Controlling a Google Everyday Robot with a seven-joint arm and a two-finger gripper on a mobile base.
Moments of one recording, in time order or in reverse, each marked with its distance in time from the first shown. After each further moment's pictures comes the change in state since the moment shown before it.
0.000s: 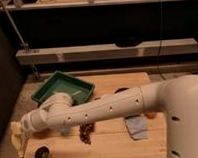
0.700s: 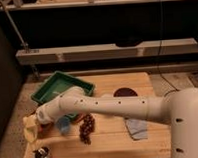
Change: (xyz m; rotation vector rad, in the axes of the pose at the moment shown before) arm 0.002 0.052 -0.024 0.072 -0.080 0.025
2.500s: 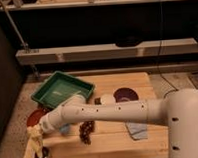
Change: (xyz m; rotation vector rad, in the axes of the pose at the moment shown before) arm -0.045 0.017 0.024 -0.017 -0.052 -0.069
